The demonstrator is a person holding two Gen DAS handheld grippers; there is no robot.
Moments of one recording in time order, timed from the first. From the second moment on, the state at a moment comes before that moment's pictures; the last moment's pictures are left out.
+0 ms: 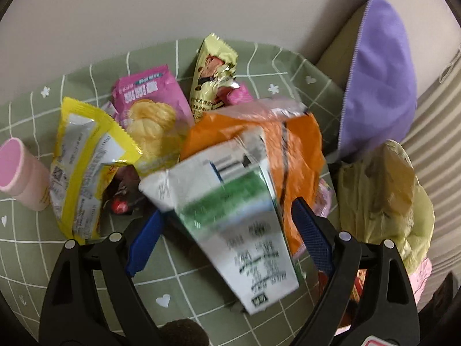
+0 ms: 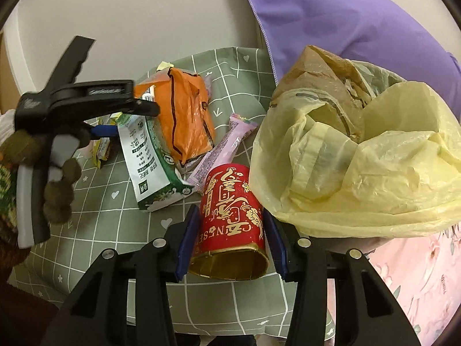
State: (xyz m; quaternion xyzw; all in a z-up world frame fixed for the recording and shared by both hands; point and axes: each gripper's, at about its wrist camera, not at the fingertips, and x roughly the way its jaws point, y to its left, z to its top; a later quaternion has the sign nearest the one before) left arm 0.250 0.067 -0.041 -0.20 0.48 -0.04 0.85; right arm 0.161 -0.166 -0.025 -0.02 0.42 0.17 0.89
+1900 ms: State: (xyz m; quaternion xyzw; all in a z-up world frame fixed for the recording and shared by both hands) left arm 0.238 0.103 0.100 -0.10 0.33 -0.15 0.93; right arm 0.197 -0.132 0.054 -0.06 0.33 0.14 0.93
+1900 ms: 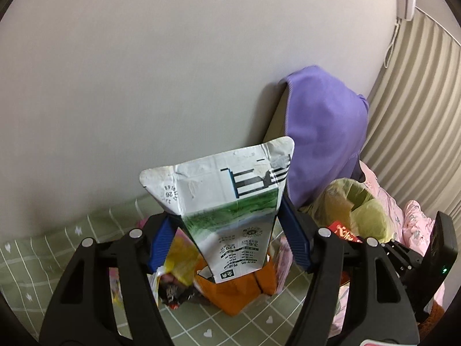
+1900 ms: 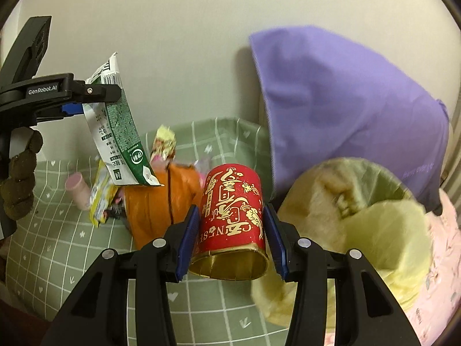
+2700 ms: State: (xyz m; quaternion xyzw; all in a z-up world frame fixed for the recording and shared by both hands) left arm 0.274 -0.103 0.162 -0.13 0.30 -0.40 0.85; right arm 0.152 -0.325 0.154 -0.02 0.23 -0.04 0.97
